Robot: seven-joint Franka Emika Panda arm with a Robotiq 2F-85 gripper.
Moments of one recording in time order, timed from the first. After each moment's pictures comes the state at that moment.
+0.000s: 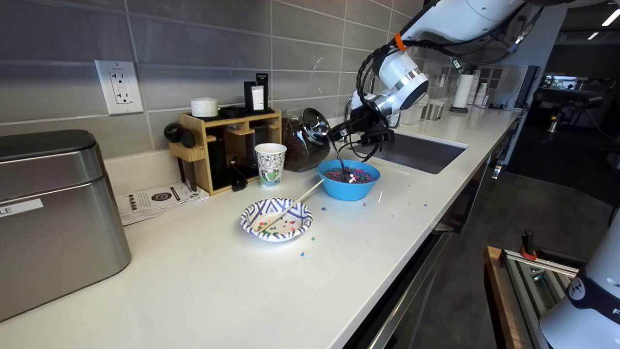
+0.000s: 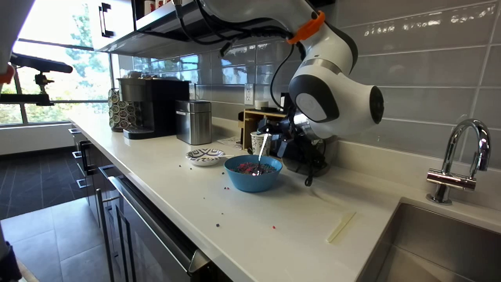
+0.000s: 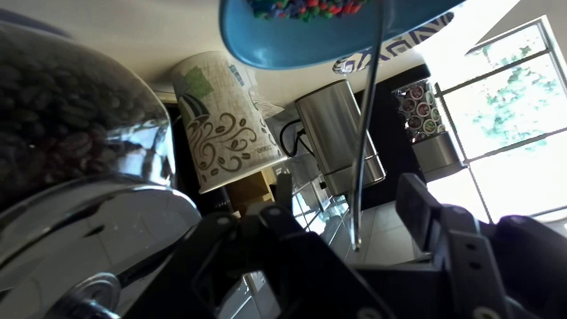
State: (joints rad) arm -0.43 0.43 -0.31 -1.88 1.25 1.56 -1.96
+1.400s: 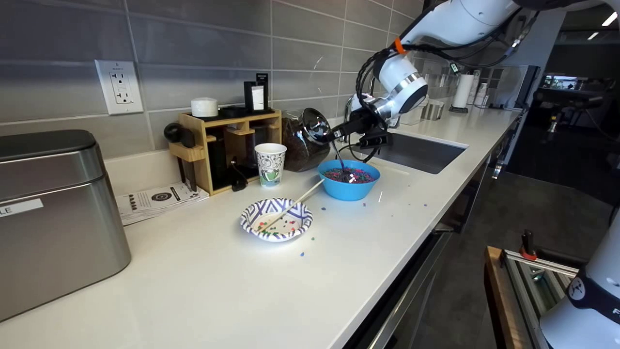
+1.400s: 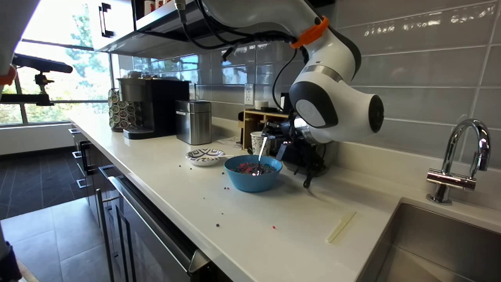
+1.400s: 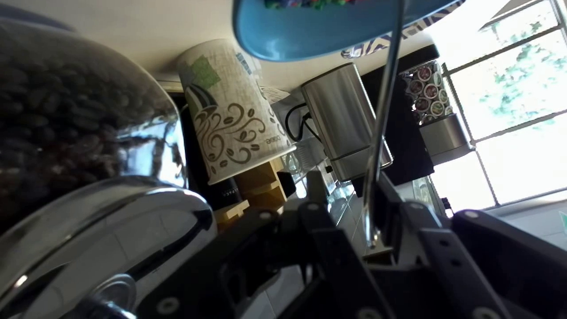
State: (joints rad) arm -0.44 0.45 -0.31 -1.88 1.30 1.54 -1.96
